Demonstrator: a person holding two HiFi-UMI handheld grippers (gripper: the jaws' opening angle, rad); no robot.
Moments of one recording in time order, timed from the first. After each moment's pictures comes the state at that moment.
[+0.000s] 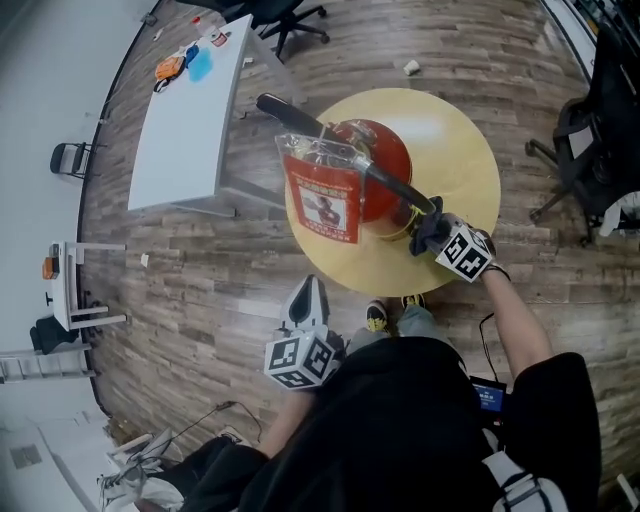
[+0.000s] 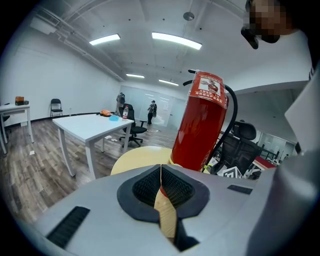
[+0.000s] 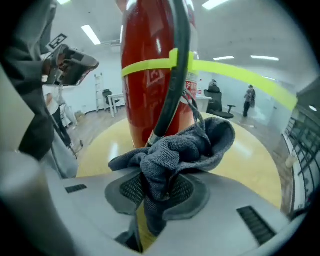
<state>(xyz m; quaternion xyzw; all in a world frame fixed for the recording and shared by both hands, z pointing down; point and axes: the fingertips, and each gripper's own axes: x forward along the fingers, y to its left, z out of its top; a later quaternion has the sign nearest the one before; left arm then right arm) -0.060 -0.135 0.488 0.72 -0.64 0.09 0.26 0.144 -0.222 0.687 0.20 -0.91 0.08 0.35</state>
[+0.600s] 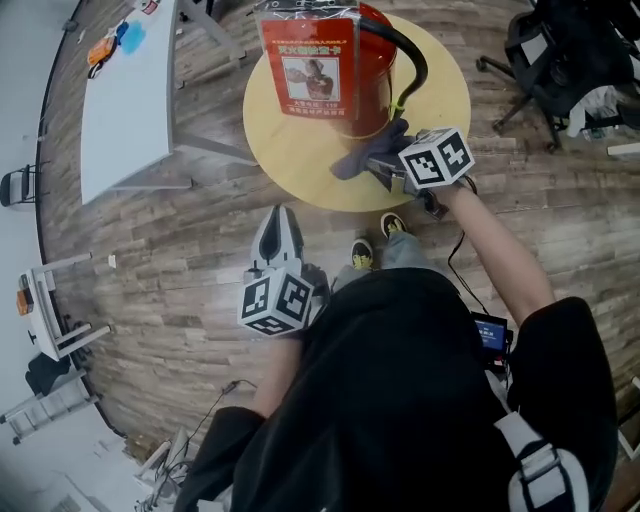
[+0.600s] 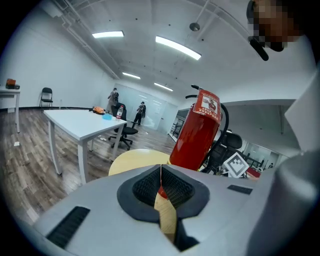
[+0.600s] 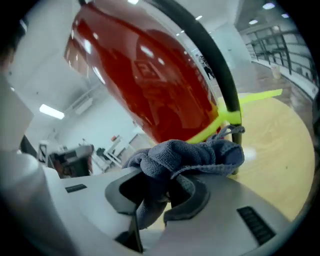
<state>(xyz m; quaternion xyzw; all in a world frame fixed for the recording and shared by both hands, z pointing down) -0.101 -0.119 0.480 0.76 -0.59 0.04 0.26 0.058 -0.185 0.590 0.27 -0.86 0.40 0.17</state>
